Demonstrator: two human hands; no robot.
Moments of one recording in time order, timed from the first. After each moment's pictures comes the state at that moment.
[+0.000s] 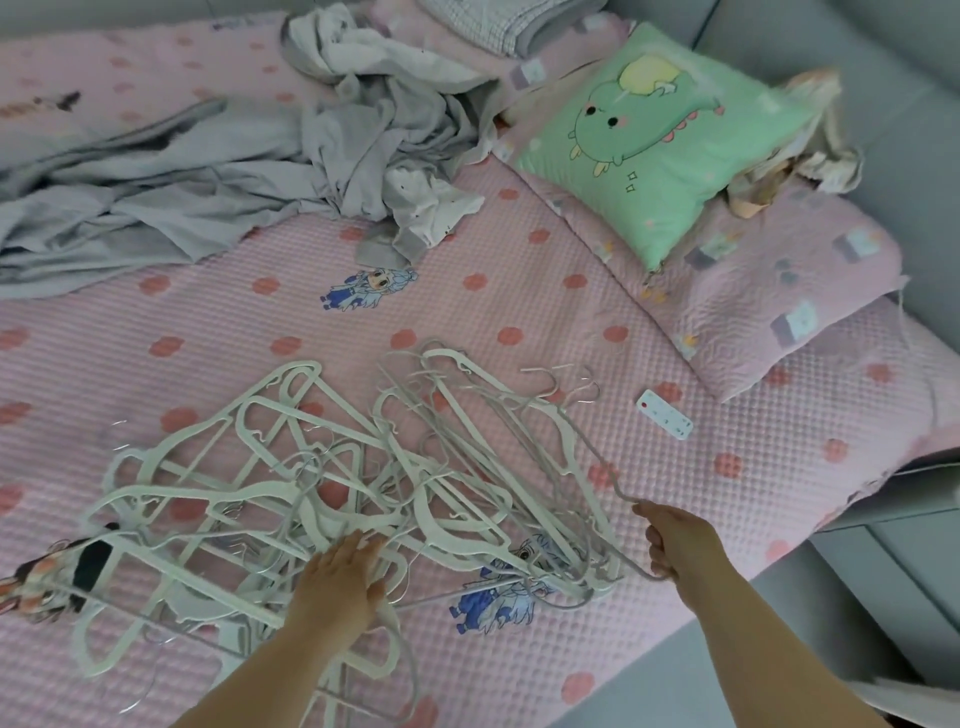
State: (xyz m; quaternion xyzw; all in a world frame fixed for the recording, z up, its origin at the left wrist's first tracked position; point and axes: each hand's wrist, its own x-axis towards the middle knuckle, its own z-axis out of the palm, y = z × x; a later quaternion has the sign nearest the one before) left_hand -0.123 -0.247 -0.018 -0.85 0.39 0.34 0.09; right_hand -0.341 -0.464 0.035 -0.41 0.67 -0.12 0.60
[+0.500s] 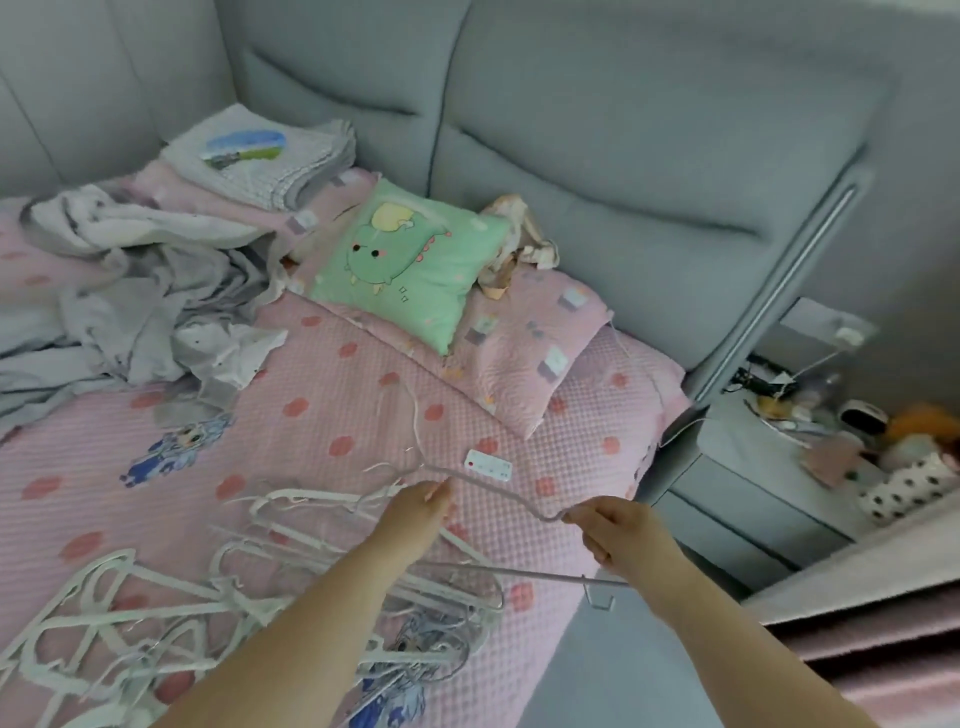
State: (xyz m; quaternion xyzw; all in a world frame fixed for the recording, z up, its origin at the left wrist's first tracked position) left_hand -0.225 -0.430 0.130 -0.71 0.43 0.48 -0.30; right_hand -0.423 -0.441 0.178 -0.54 0.64 -0.21 0.51
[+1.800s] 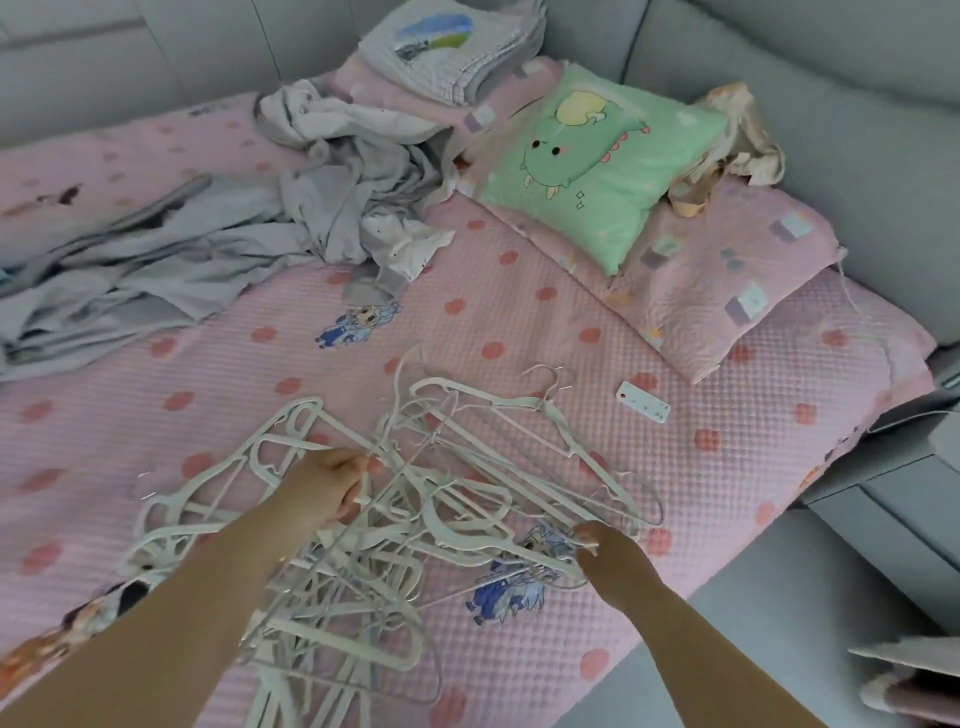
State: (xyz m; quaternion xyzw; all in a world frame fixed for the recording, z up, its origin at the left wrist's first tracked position) left_hand -0.081 -0.289 0.105 -0.79 0.19 0.44 -0.38; right_hand -0.336 -0.404 0.027 -0.71 0.56 0.11 0.42
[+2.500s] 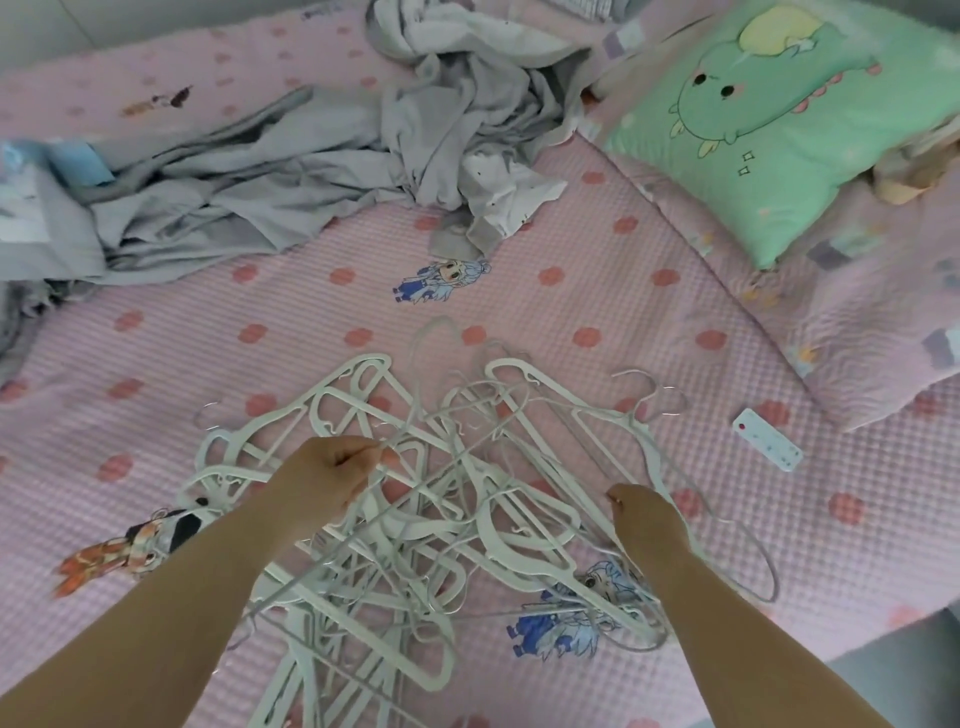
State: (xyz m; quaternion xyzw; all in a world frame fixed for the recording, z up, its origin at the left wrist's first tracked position) left_hand -0.040 -0.276 0.095 -0.83 0.15 0.40 -0.35; right_hand -0.247 -0.477 -0.033 -0.84 0.43 0.24 0.21
